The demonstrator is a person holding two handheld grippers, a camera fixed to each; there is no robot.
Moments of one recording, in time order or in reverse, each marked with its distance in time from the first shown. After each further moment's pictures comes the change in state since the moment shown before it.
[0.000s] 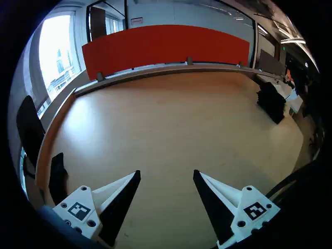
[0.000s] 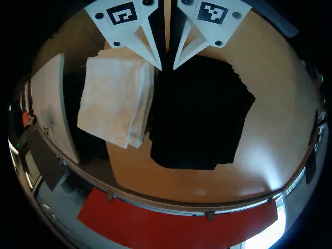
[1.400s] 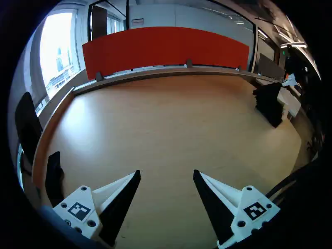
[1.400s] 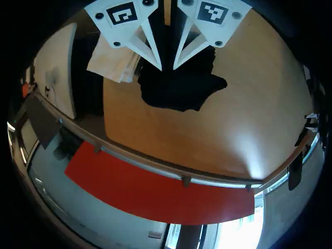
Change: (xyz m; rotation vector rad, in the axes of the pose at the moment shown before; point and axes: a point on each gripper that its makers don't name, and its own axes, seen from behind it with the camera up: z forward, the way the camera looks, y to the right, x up) left arm 0.002 0.004 0.003 -0.025 0.022 -0.025; right arm 0.097 -0.042 -0.060 0.044 0.217 -0.148
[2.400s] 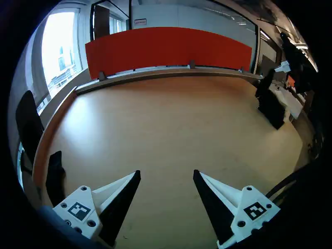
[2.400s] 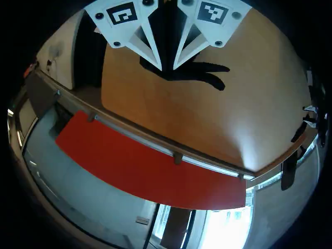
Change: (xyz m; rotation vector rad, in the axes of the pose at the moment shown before) left arm 0.002 -0.006 0.001 0.014 0.003 -0.011; right arm 0.102 -0.006 0.015 0.034 0.120 -0.089
